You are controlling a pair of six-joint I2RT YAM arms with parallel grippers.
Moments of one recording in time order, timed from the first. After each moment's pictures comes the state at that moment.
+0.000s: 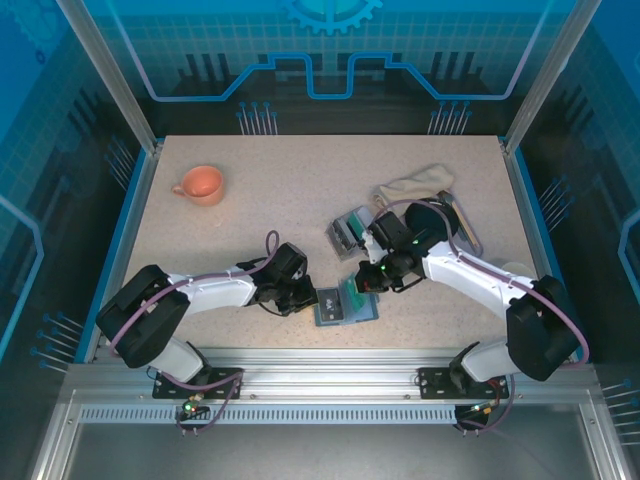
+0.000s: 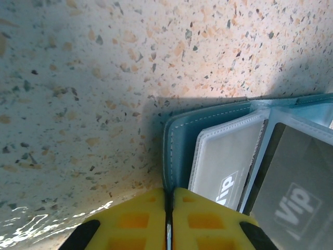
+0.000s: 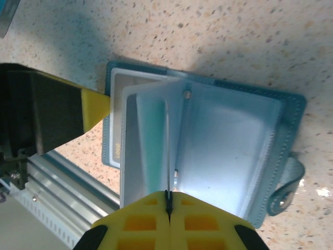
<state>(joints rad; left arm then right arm) -0.70 1.53 0.67 -0.21 0.31 -1.10 0.62 1.42 0.93 -0.74 -0.36 0.47</state>
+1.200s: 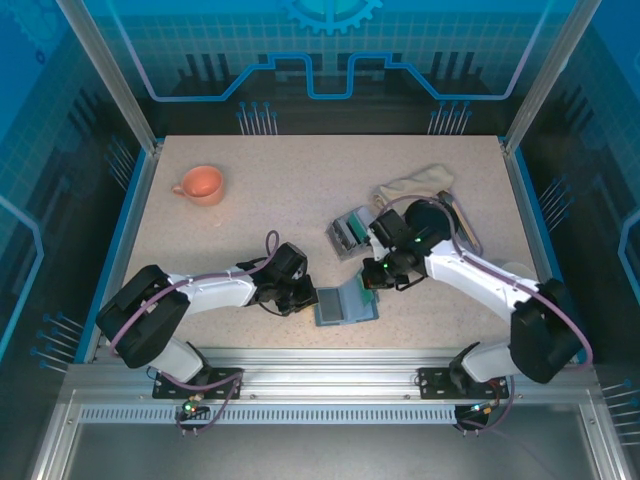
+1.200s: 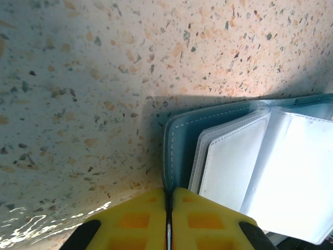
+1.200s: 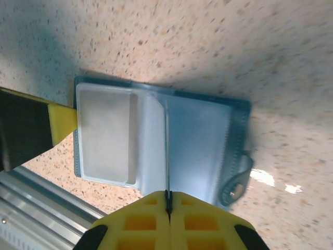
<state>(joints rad) -0.70 1.53 0.67 -0.21 0.31 -1.11 0.61 1.37 0.96 -0.79 -0.24 0.48</state>
